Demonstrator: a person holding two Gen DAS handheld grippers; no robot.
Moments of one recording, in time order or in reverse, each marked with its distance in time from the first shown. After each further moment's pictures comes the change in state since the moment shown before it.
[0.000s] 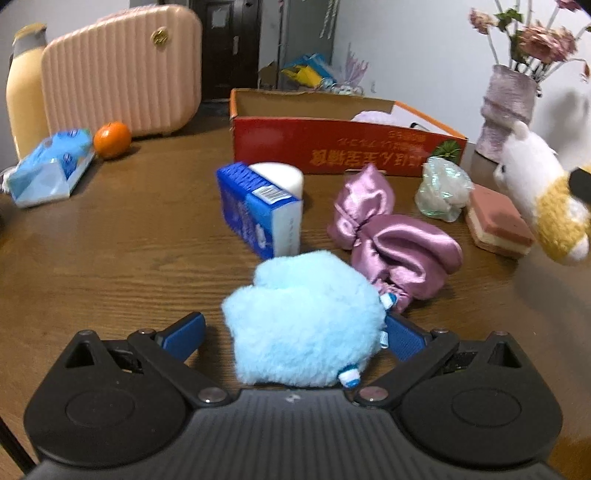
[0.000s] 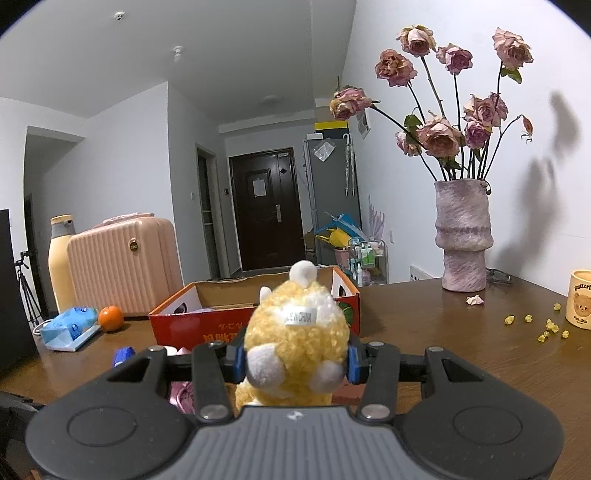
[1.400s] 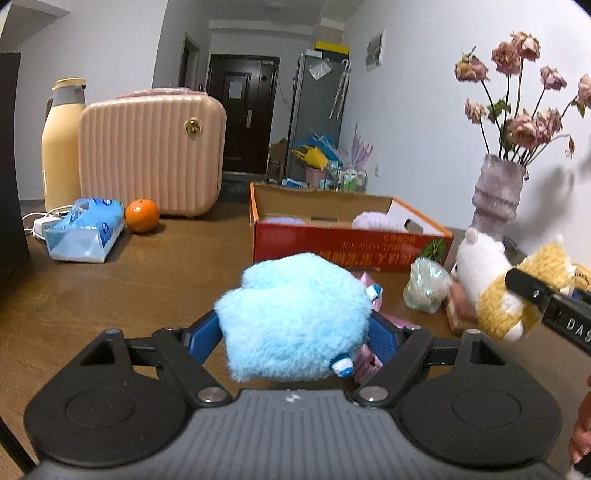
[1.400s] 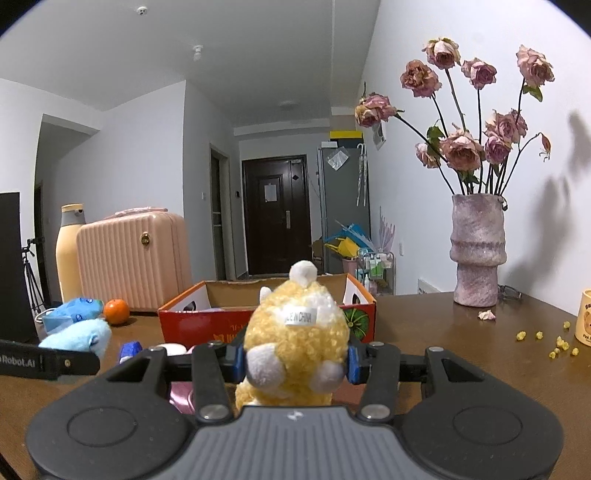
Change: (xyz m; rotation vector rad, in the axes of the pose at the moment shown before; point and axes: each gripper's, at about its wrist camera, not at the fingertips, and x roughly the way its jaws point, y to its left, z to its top) left arm -0.067 0.006 0.012 -0.055 -0.290 0.002; right arm 0.007 0.018 -0.005 -0.060 -0.031 0.018
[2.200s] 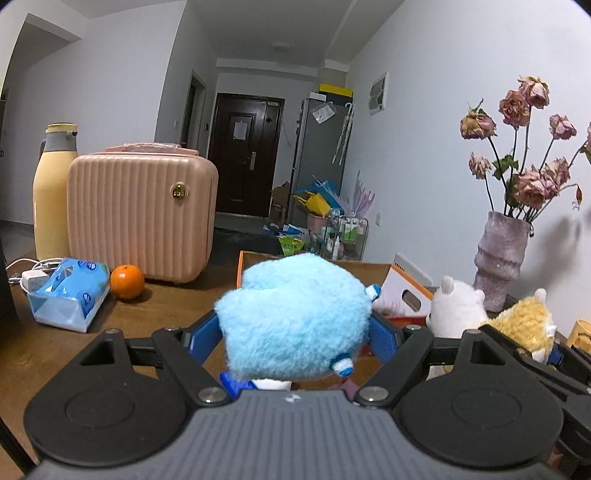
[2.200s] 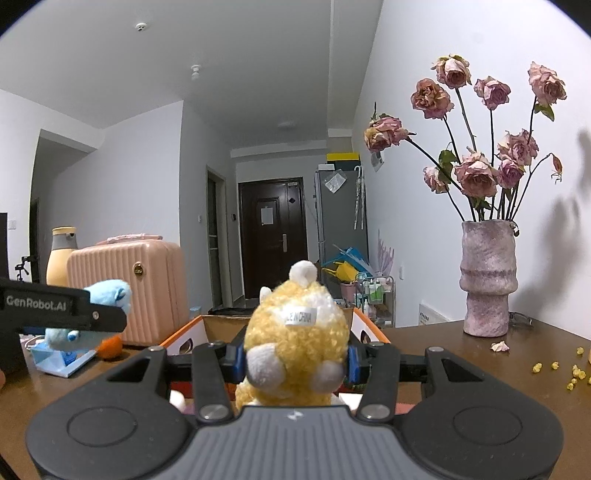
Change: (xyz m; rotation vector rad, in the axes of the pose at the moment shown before) left arm 0.024 -0.021 0.060 -0.025 -0.144 0.008; right arm 0.038 0.013 0.025 0.007 -0.078 -0.015
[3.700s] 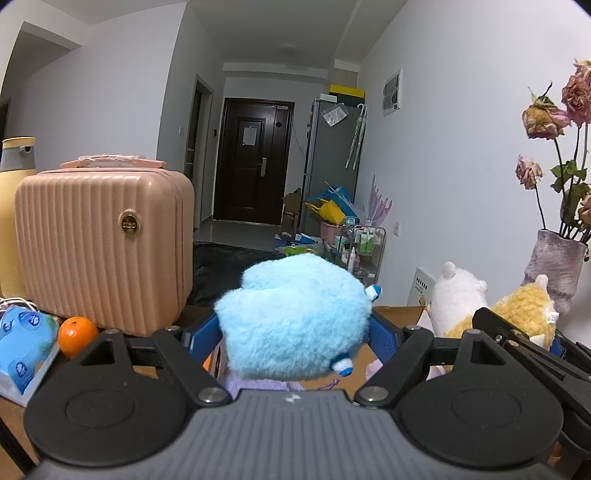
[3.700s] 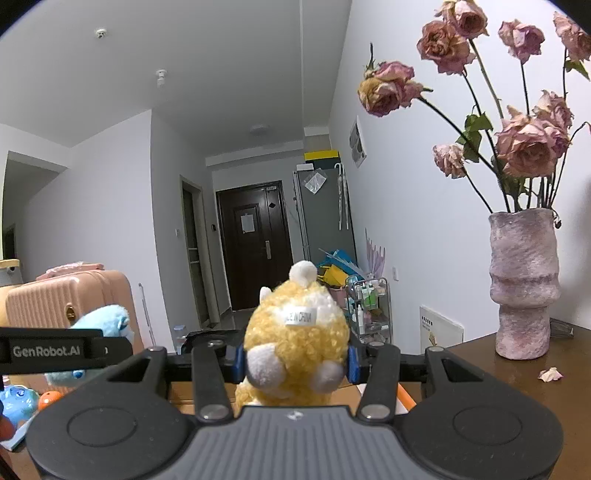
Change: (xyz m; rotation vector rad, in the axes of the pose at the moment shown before) left arm 0.152 -0.018 0.051 0.018 -0.016 0.052; right arm 0.166 -0.018 0.030 0.082 -0.011 -0.047
